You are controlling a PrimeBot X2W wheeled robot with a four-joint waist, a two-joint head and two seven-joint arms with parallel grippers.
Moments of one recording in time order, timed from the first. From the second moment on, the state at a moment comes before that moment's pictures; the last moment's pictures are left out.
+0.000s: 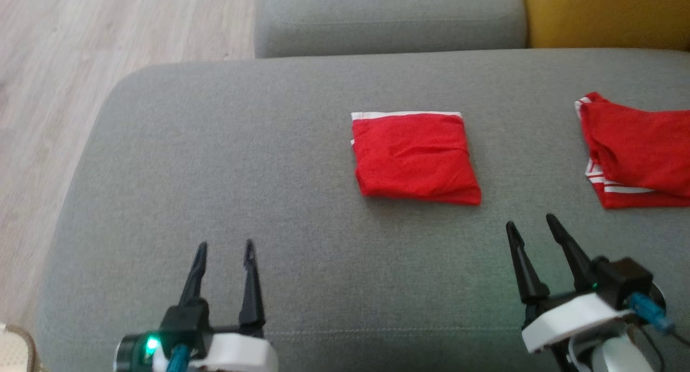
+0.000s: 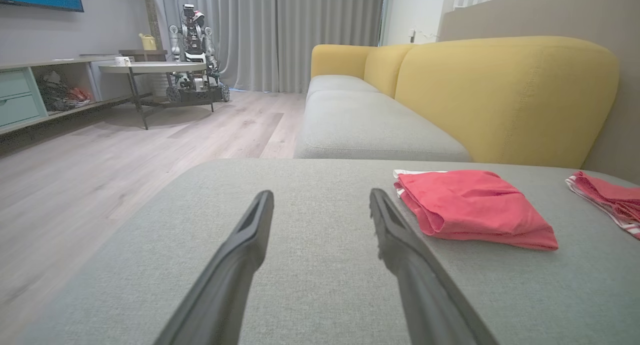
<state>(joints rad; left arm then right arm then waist) 0.12 0.08 -0.38 0.00 -0.15 0.32 -0.26 0.00 -0.11 0.04 0.21 0.22 0.13 -0.25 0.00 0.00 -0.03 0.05</state>
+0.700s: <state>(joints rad) 0.21 0.08 -0.32 -0.01 -0.08 0.24 -0.26 0.06 -0.06 0.04 0.19 0.15 0.13 -0.25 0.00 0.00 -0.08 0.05</state>
